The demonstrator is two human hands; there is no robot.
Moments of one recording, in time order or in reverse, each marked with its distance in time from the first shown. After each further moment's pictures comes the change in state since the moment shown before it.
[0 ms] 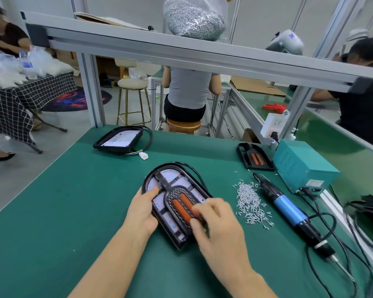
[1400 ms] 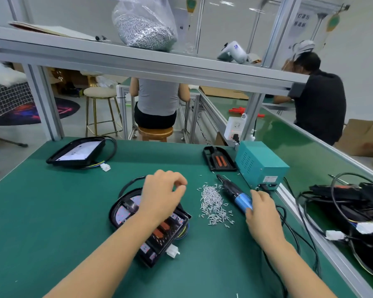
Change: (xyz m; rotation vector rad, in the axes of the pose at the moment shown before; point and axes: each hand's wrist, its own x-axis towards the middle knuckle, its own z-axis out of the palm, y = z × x) left_hand -0.029 -0.019 0.102 1.520 -0.353 0.866; right_hand 0.011 0.146 -0.089 -0.411 -0.184 0.626
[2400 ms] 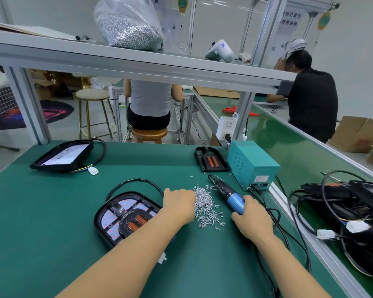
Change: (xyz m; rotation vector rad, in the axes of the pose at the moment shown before) left_hand 0.031 0.031 0.079 0.611 -0.537 -0.020; right_hand 0.026 0.023 0.020 0.004 -0.092 0.117
